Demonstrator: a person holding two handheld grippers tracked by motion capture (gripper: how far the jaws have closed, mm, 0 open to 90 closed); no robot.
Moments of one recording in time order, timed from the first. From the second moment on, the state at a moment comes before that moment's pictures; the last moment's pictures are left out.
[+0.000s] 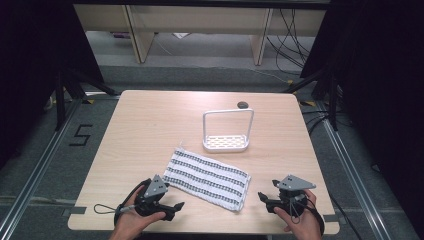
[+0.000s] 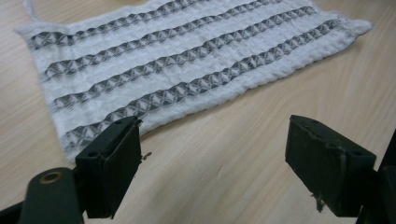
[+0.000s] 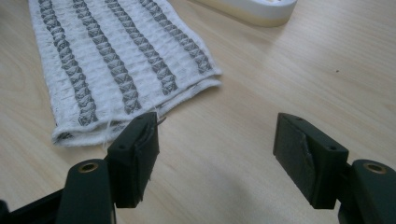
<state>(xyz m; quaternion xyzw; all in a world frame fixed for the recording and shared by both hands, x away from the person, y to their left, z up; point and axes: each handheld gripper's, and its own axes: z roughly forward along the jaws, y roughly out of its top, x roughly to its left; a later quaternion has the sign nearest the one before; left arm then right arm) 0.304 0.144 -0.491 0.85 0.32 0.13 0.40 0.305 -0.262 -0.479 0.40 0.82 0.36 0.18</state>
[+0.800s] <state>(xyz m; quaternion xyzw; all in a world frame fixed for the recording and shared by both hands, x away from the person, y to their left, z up) 0.345 0.074 -0.481 0.87 0.26 0.12 0.40 0.309 -0.245 -0.478 0.38 0.83 0.36 0.17</state>
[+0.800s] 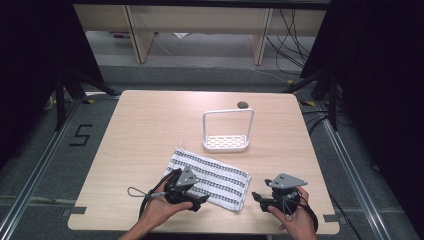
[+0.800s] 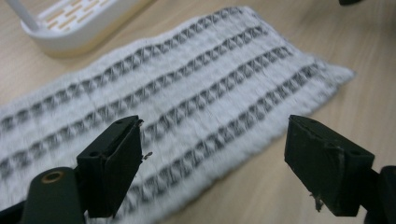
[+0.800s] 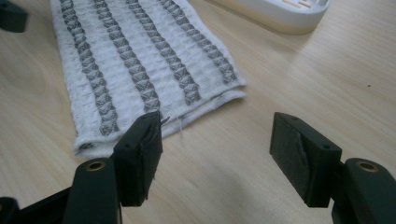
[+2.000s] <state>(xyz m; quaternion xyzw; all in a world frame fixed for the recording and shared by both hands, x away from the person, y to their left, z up) 0.428 -0.027 -0.487 0.91 0.19 0.10 0.36 0.274 -0.204 -0.482 0.32 0.86 0.37 0.15</state>
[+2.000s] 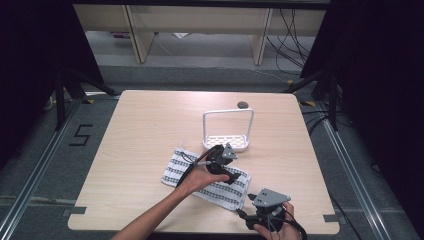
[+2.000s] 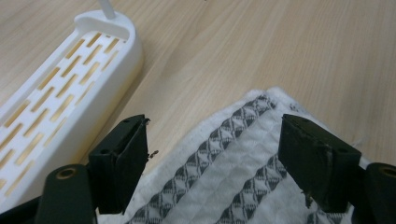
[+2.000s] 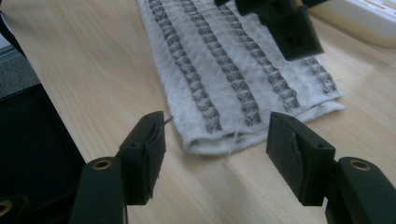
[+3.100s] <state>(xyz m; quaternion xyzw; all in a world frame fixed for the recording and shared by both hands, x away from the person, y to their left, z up) 0.430 -0.060 -0.503 0.93 0.12 0.01 0.36 0.290 -0.192 -0.508 0.31 0.88 0.34 0.14</state>
